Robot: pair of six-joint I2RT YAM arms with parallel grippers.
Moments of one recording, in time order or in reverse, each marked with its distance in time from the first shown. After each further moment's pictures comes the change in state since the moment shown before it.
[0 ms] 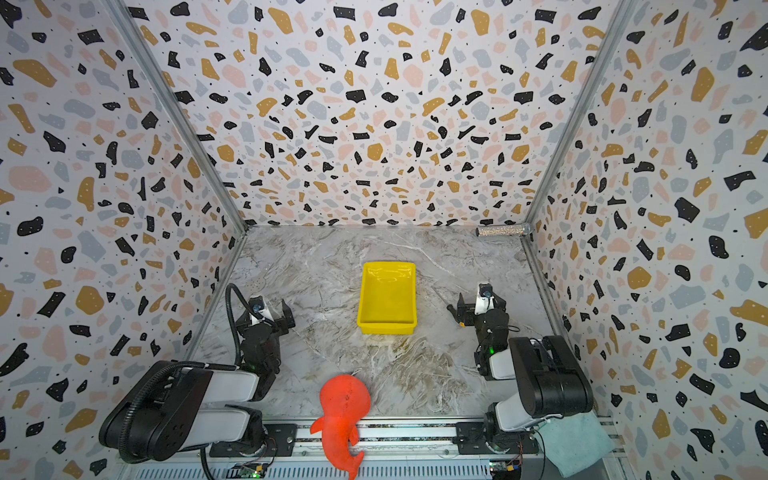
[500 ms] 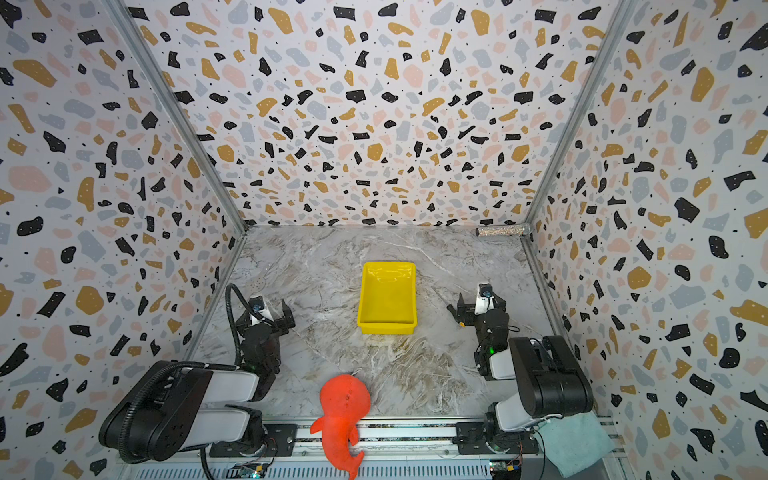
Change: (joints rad) left arm 0.000 0.000 0.000 0.000 0.002 0.000; right arm -0.002 0.000 0.000 0.000 0.000 0.000
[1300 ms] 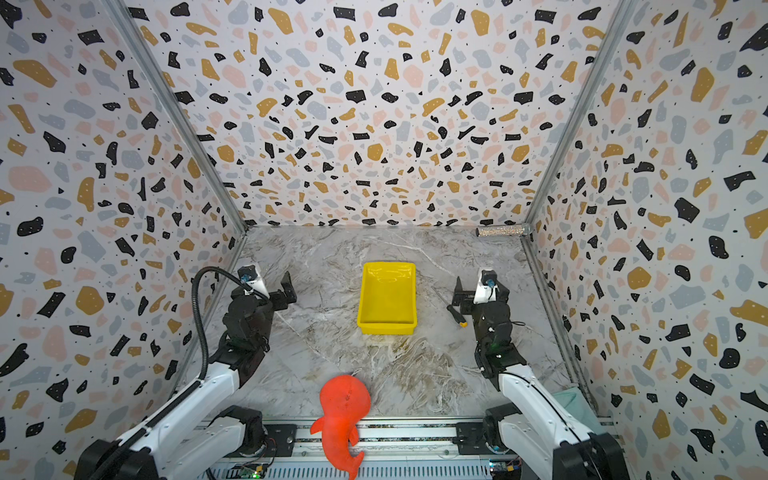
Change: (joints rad) left arm -0.043 -0.480 0.337 -0.786 0.212 -0.128; right arm 0.195 -0.655 0.227 -0.798 0.225 0.179
